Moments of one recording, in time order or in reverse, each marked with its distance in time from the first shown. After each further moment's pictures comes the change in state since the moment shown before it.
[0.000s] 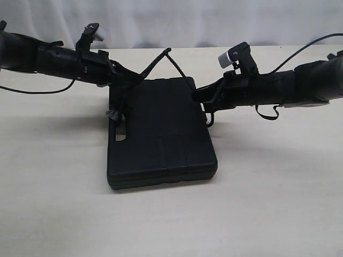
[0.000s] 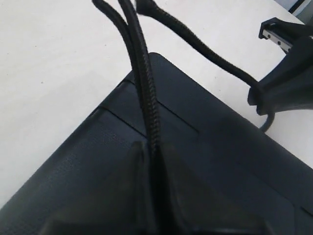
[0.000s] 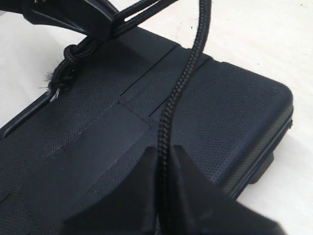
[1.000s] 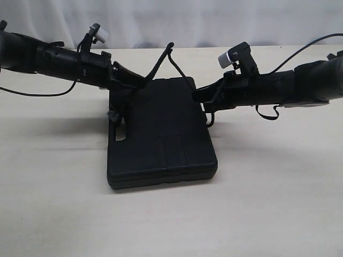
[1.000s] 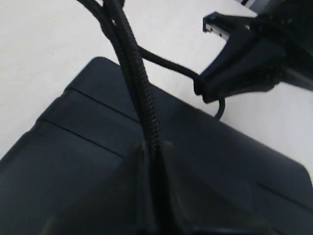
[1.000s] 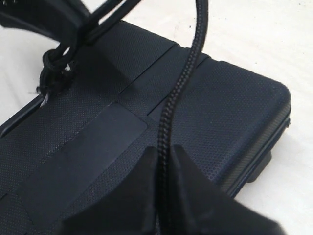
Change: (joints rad) left arm 0.000 0.000 0.000 0.032 0.133 0.094; right arm 0.000 0.000 0.000 0.000 -0.007 0.000
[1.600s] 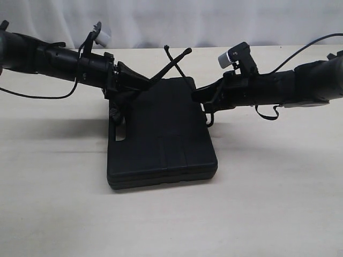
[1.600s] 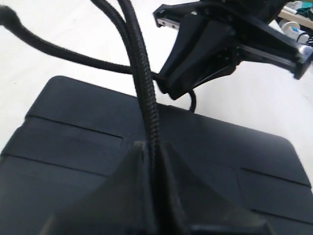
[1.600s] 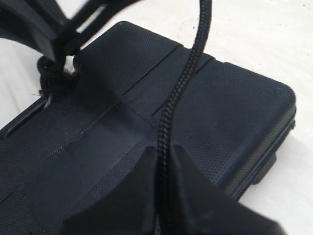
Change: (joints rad) left arm -0.006 0.000 0.000 0.005 0.072 0.189; right arm 0.000 0.000 0.000 -0.006 0.011 0.000
